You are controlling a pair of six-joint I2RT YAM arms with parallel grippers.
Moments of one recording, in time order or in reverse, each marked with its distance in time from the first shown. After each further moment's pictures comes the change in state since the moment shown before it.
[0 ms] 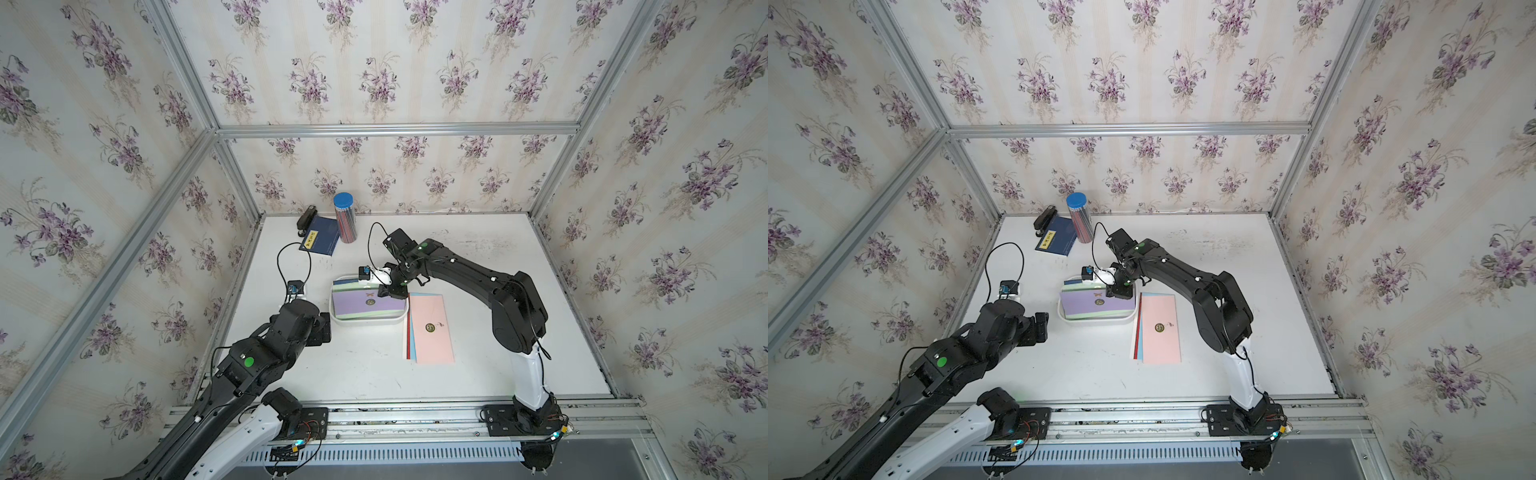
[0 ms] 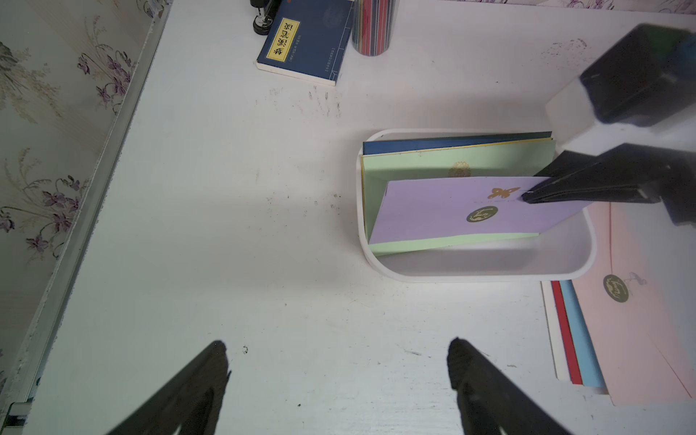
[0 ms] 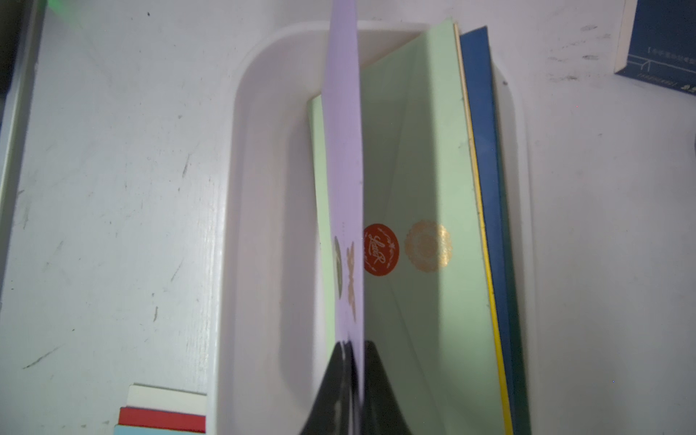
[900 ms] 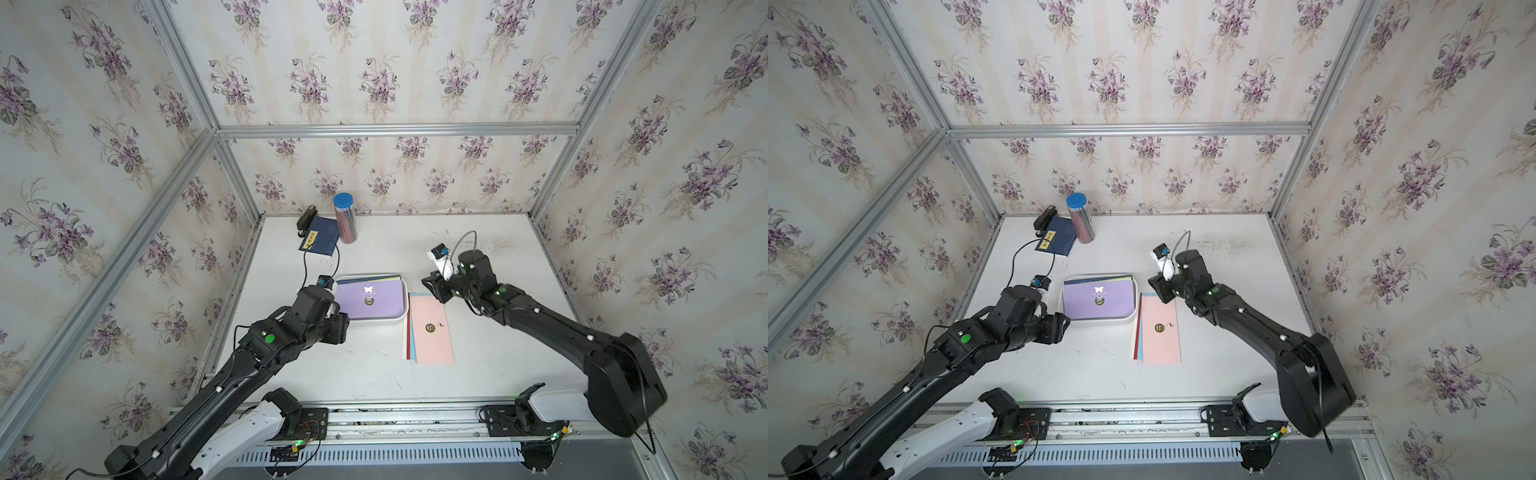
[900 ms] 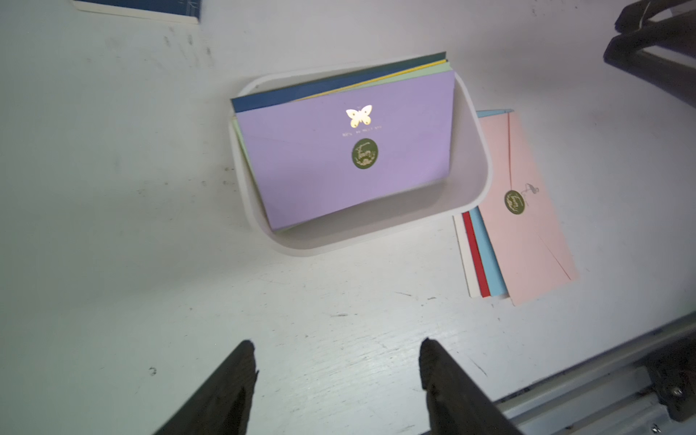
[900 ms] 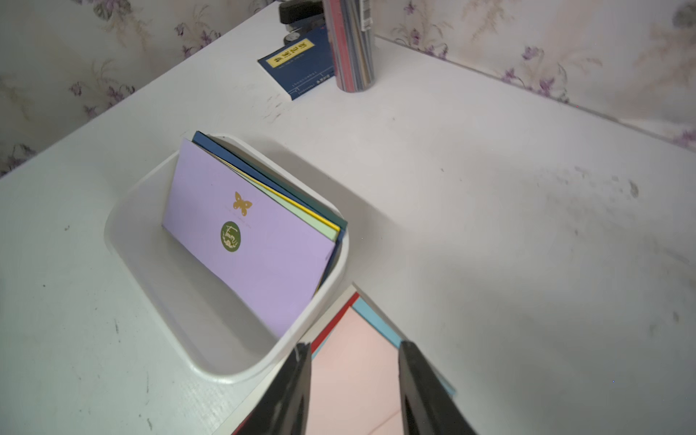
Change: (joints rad) left arm -0.017 0.208 0.064 0.069 0.343 0.109; right arm -0.236 -0.776 -0.983 0.779 0.187 0.880
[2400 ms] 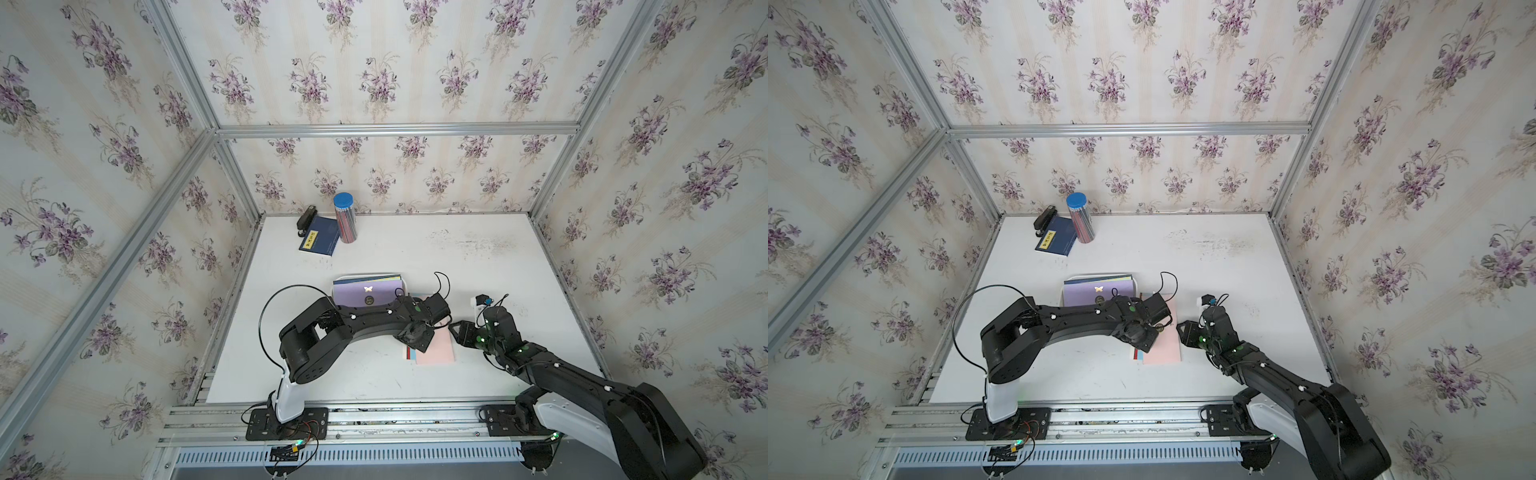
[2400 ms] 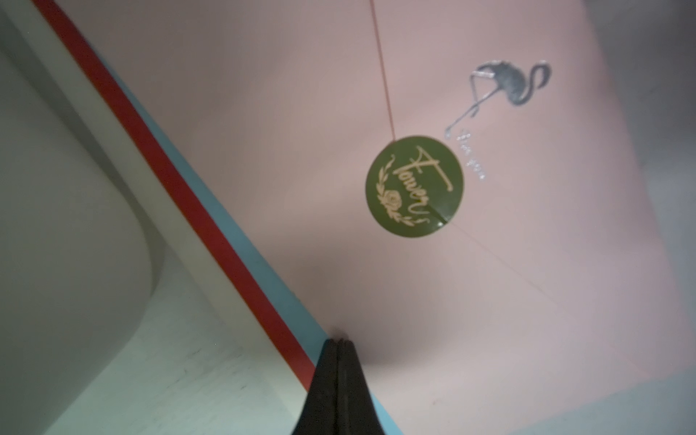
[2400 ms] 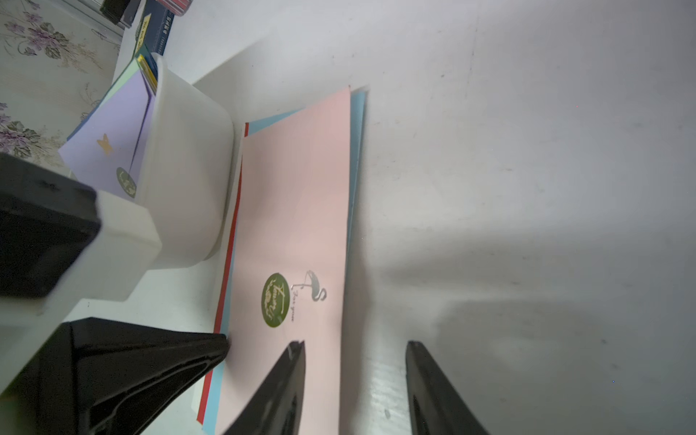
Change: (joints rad) left arm -0.412 1.088 0.449 0.192 -0.007 -0.084; right arm -0.051 -0.232 -0.534 0.157 0.017 0.588
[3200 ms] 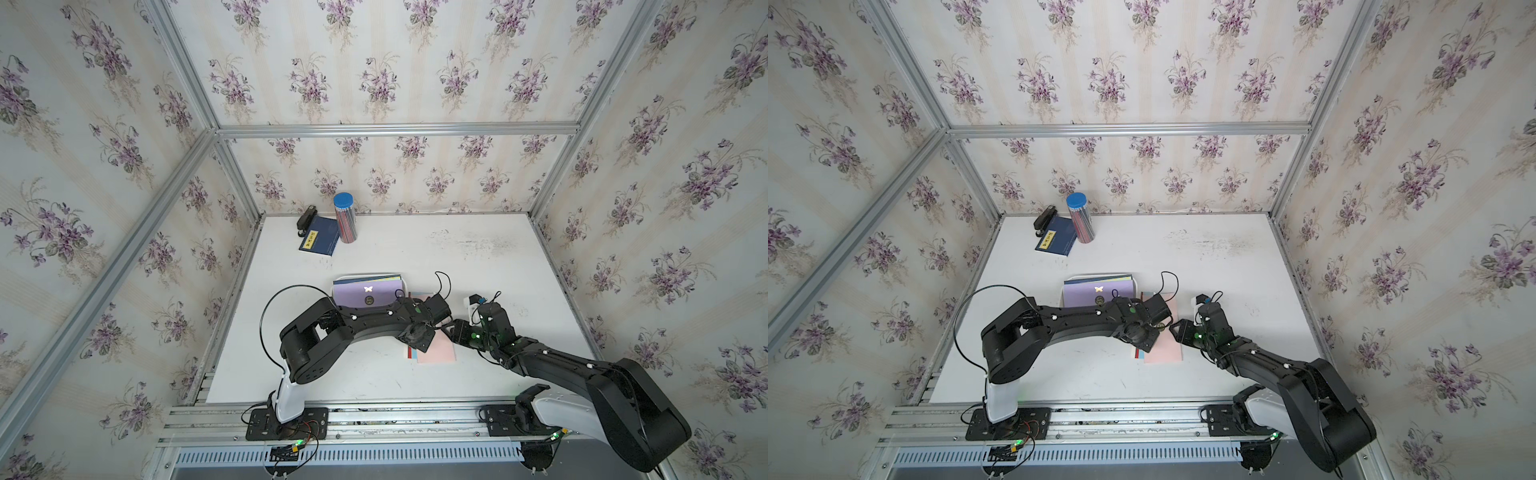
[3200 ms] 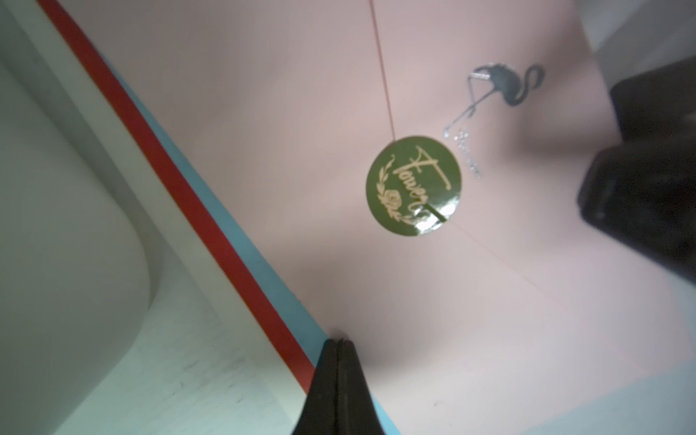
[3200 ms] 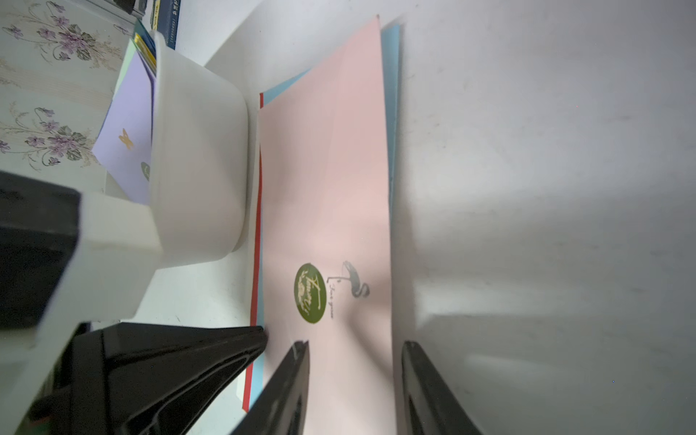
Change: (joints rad) left arm -0.001 0.002 -0.012 0.035 -0.011 -0.004; right arm -0.001 0.135 0.028 0.083 -0.128 0.089
